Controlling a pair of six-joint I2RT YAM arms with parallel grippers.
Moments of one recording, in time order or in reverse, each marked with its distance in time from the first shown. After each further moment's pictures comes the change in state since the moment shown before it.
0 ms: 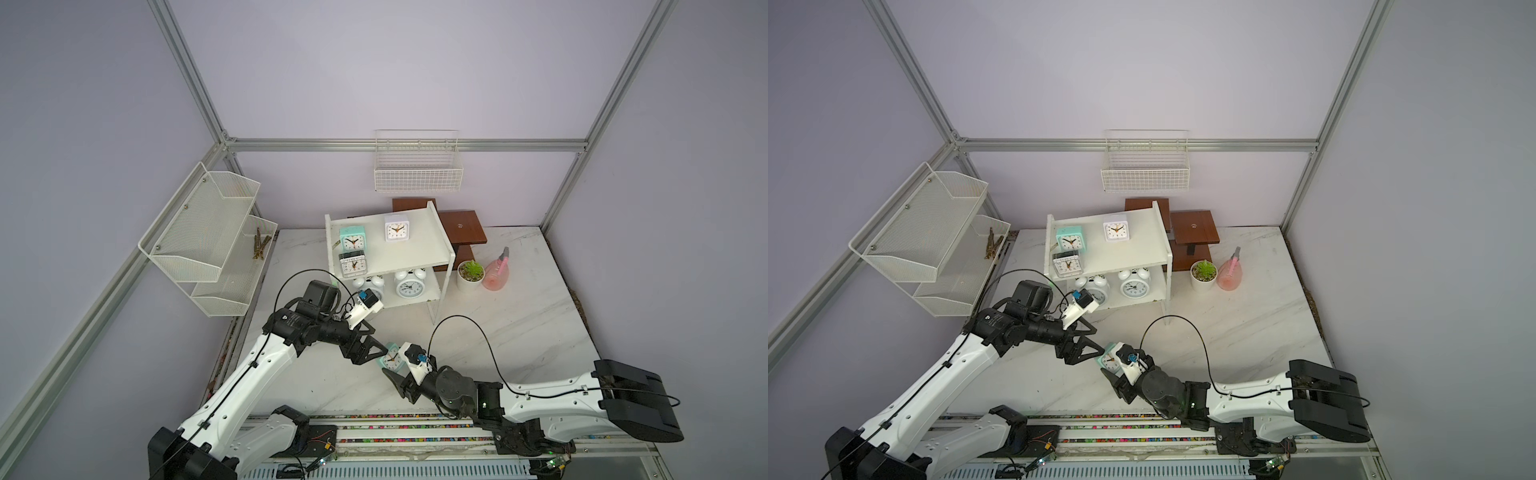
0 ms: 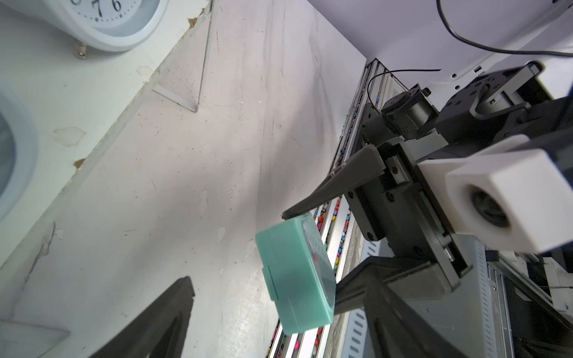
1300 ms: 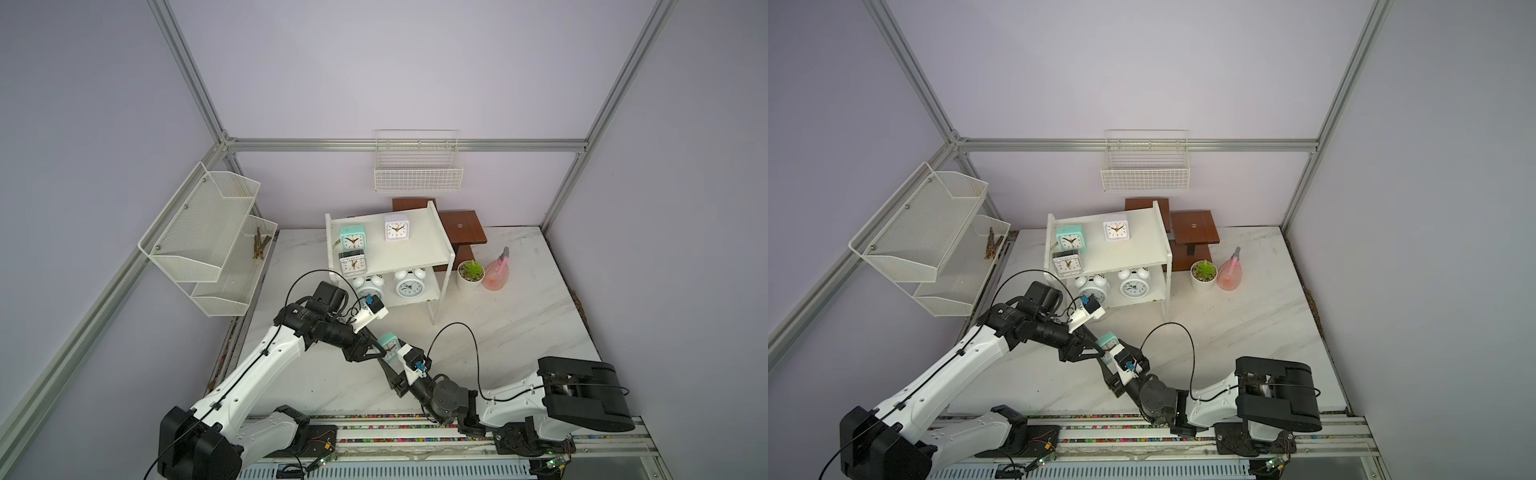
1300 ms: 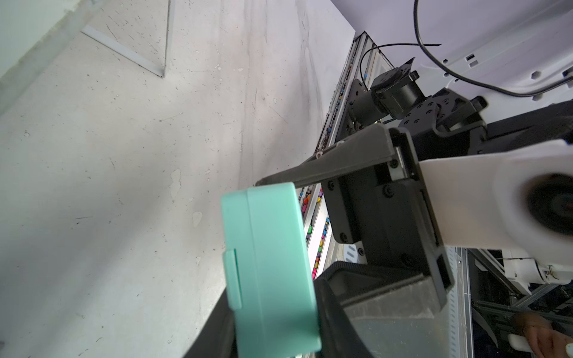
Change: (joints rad) left arm -0.027 0.070 0.000 -0.069 0.047 0.052; right arm 0.035 0.271 0.001 0.496 0.230 -0.143
